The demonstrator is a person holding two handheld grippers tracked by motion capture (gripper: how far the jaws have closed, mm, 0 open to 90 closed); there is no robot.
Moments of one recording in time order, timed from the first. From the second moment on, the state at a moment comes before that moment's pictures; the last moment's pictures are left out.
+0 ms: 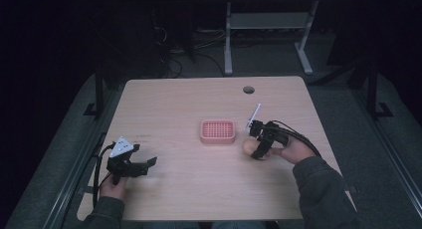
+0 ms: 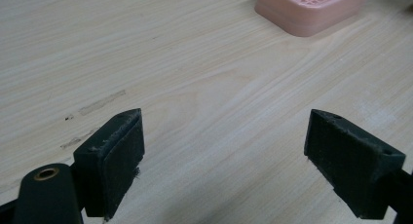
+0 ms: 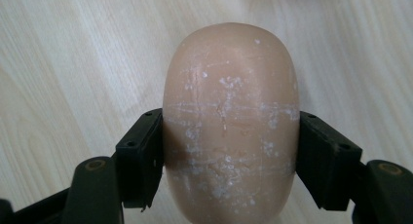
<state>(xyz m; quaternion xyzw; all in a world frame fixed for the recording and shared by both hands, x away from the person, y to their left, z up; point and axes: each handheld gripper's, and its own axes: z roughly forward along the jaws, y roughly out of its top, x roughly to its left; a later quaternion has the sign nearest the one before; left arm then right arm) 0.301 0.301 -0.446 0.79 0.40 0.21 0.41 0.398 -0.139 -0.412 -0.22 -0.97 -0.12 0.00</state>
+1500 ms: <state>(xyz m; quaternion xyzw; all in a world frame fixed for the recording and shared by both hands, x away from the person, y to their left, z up) 0.303 0.300 -0.444 0.79 0.40 0.21 0.41 0.445 -0.077 -0.373 -0.16 -0.98 -0.15 0.00</state>
